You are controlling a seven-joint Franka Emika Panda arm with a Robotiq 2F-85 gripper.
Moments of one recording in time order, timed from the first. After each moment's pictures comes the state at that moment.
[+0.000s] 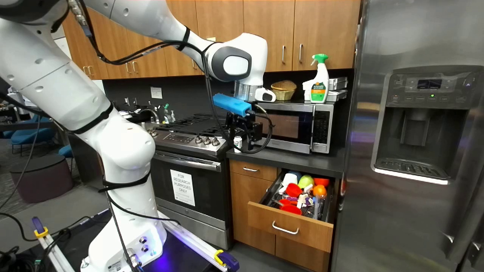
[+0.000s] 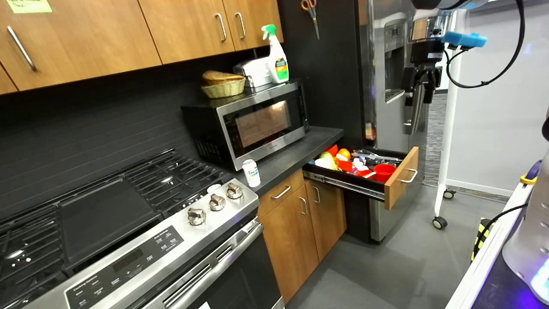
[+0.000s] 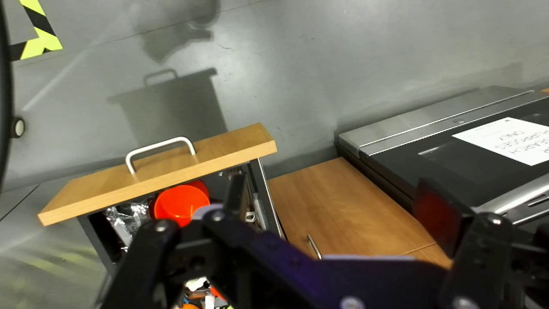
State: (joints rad) arm -0.15 -0.55 -0.41 -2.61 -0.03 2.03 -0.34
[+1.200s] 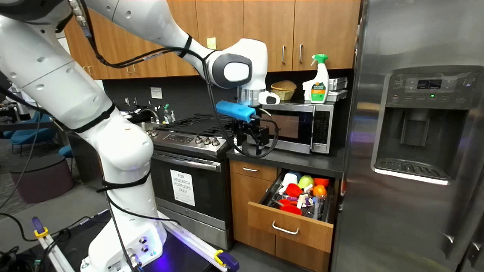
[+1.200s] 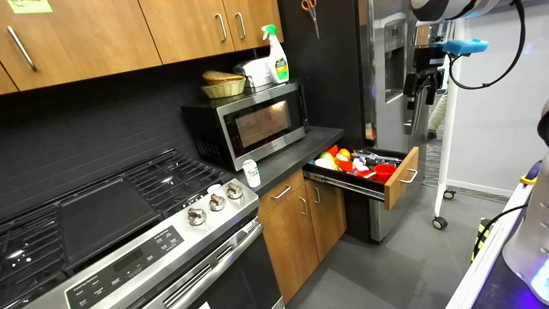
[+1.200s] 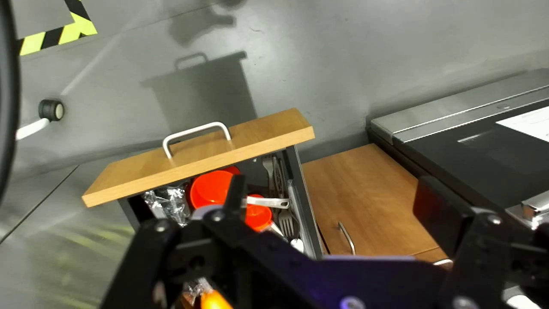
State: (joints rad) arm -0.20 -0.52 -0.39 -2.64 -0.09 2.15 -0.35
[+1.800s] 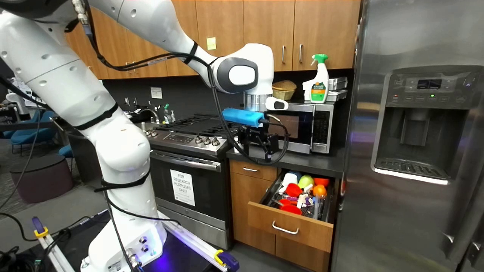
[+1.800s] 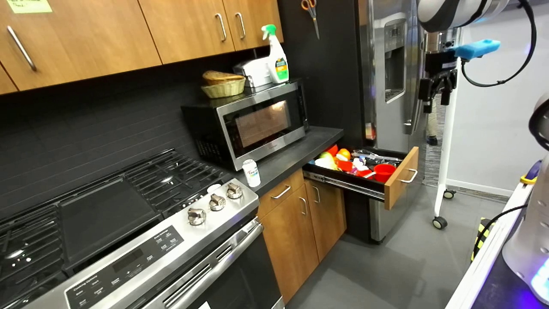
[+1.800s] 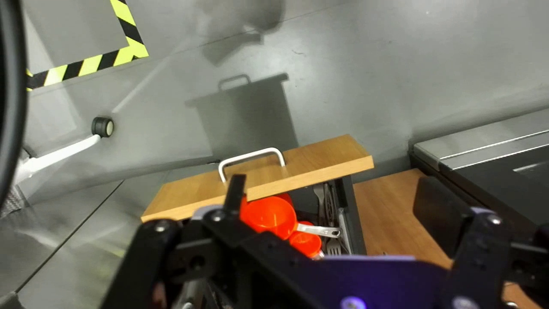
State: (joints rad) arm -0.28 -0.46 -0.40 -2.64 -0.20 2.18 -0.37
